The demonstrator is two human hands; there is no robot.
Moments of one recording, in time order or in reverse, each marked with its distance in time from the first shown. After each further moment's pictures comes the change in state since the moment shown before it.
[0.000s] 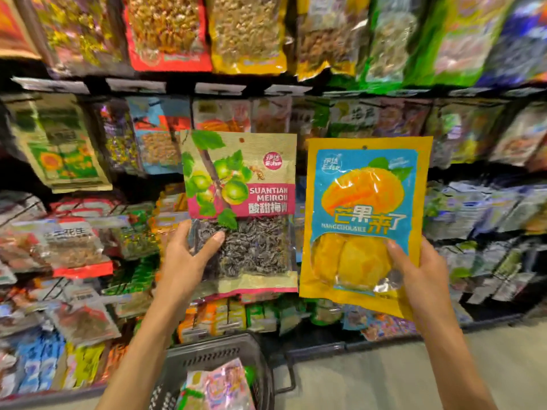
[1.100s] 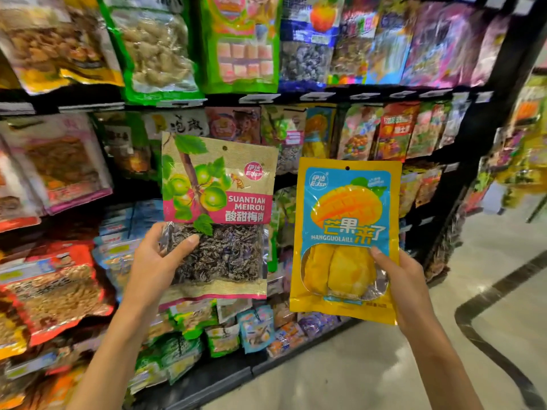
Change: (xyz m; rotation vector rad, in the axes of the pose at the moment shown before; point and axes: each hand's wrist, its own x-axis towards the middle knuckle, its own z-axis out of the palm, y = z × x) left_hand 0.007 0.026 0.406 -0.024 -0.213 0.051; right_hand 0.148 0.085 -0.371 0.076 0.255 0.249
